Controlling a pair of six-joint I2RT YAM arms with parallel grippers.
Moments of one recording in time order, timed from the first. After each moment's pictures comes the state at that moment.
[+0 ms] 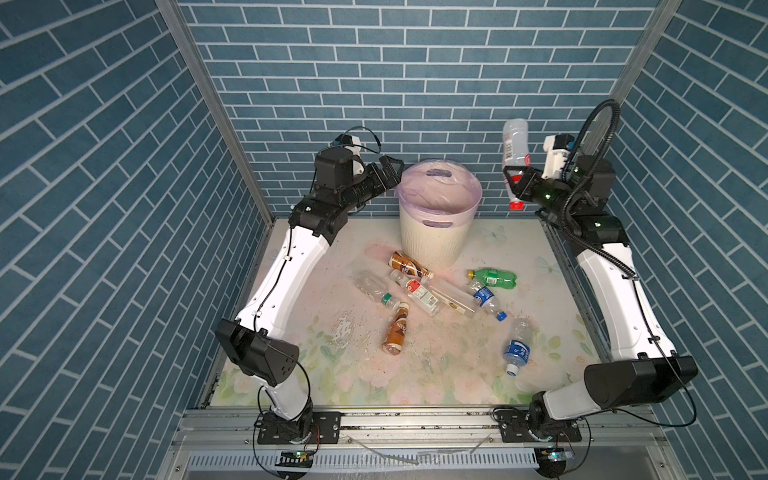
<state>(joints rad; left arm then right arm) -0.39 1.70 2.00 -0.46 0.21 -0.73 0.12 1.49 1.79 -0.40 -0.37 0.41</state>
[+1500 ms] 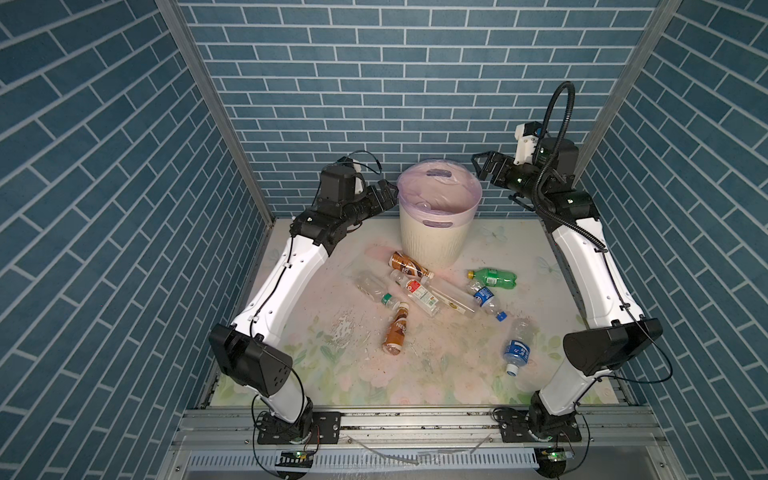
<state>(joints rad) -0.39 1.63 1.79 -0.54 0.15 -0.69 0.28 1.71 2.03 -0.54 -0.25 0.41</state>
